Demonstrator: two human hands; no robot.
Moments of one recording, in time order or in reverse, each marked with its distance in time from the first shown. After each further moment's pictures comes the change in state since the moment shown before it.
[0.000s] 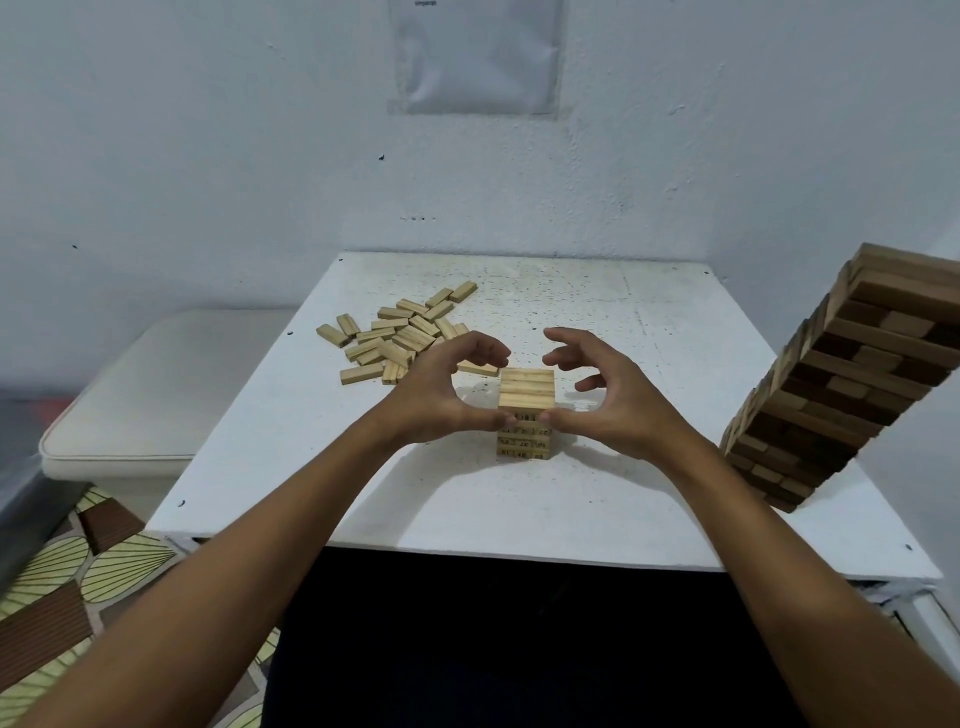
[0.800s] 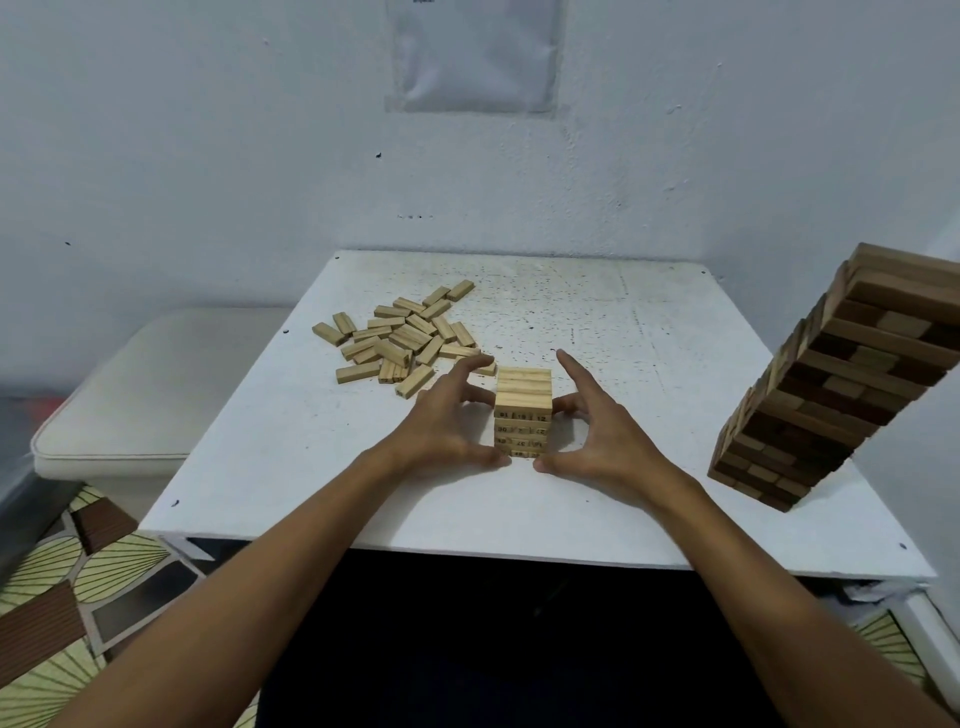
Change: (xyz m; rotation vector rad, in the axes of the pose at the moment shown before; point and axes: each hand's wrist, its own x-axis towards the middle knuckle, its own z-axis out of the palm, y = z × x) left_hand -0.012 -0.030 0.029 0.008 -0.036 -0.158; right_hand -0.019 0.027 0.023 -0.015 -0.058 0.199
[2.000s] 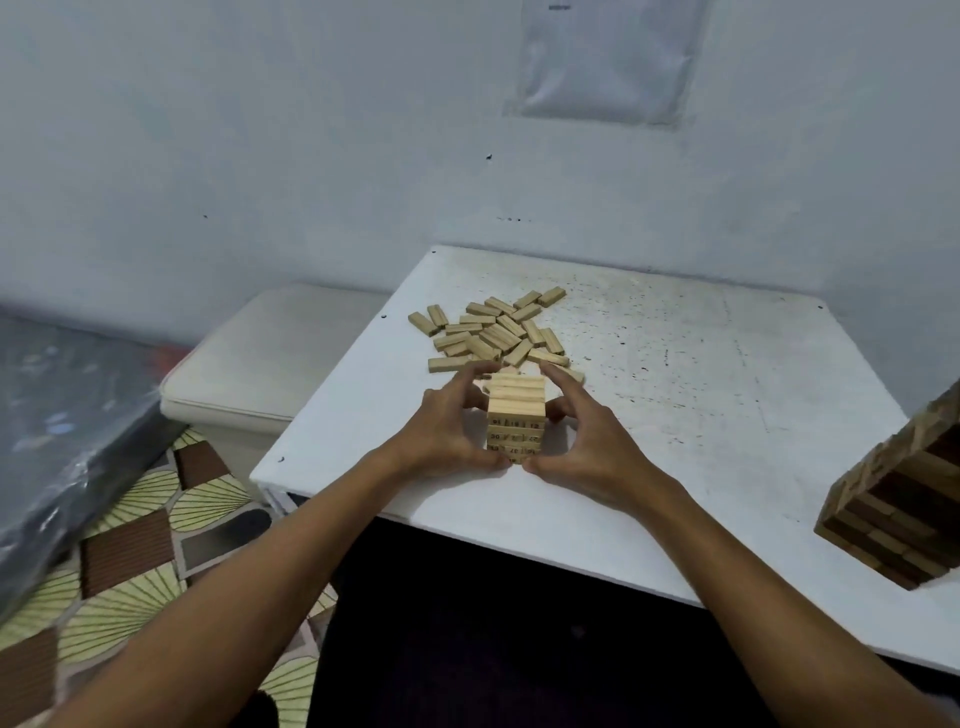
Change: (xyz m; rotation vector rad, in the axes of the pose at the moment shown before) left_hand -0.045 -0.035 -0.050 -0.002 0.158 -0.090; right_hand 0.037 -0.049 0.064 0.049 -0.161 -0.164
